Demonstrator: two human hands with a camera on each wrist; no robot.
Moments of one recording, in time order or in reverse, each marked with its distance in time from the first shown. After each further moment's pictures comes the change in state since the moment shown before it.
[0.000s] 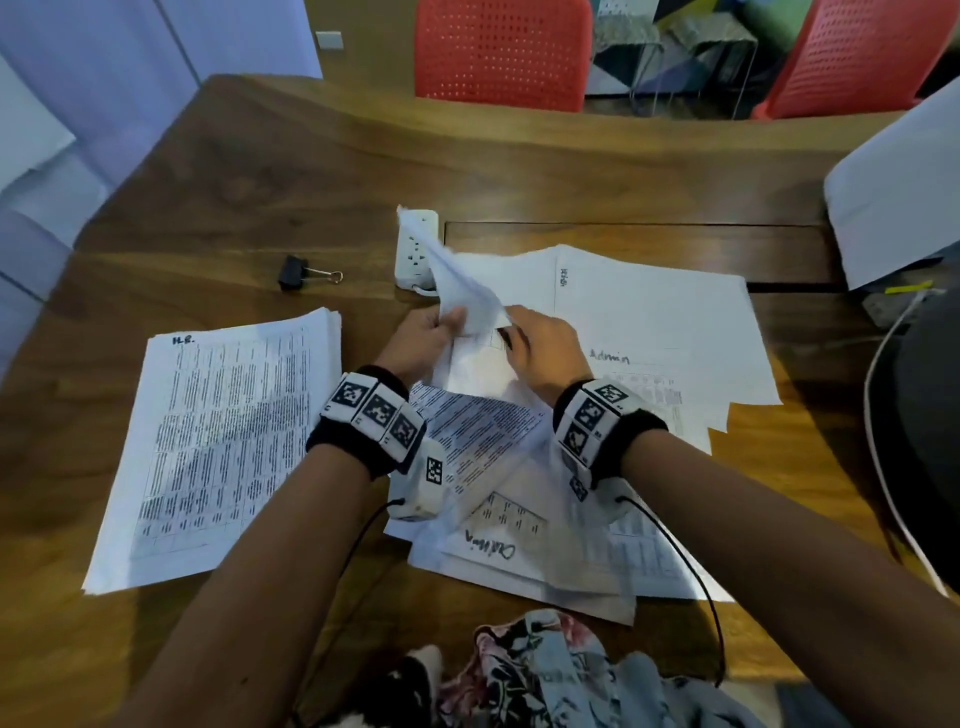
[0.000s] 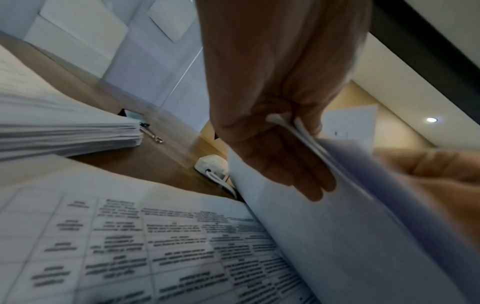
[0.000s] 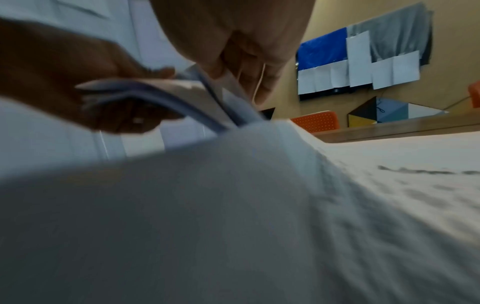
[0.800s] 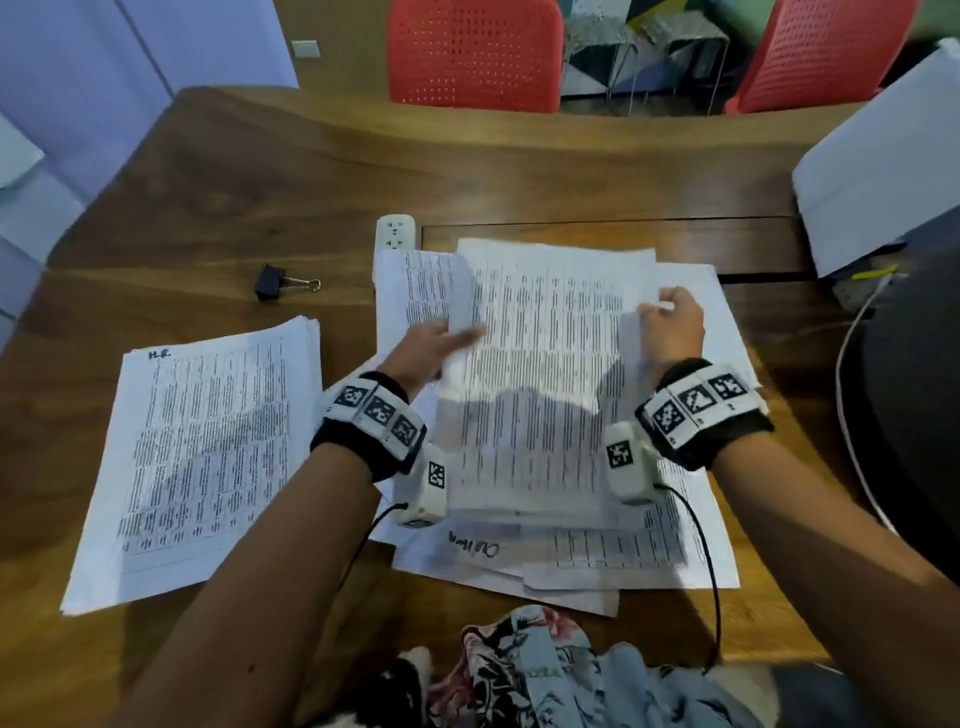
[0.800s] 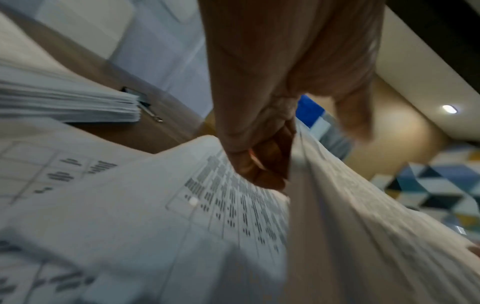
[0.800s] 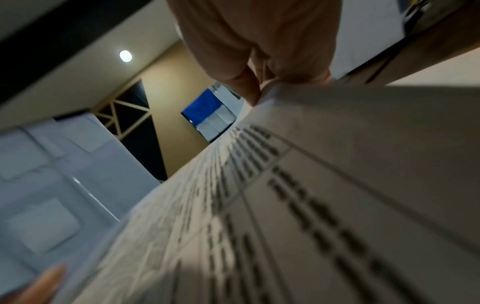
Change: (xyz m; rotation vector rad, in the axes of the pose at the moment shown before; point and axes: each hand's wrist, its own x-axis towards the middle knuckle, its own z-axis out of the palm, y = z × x) left_hand 0.001 -0.003 0.018 0.042 -0.145 -0.054; right_hand -0.008 0.085 -0.078 0.325 0.372 0.782
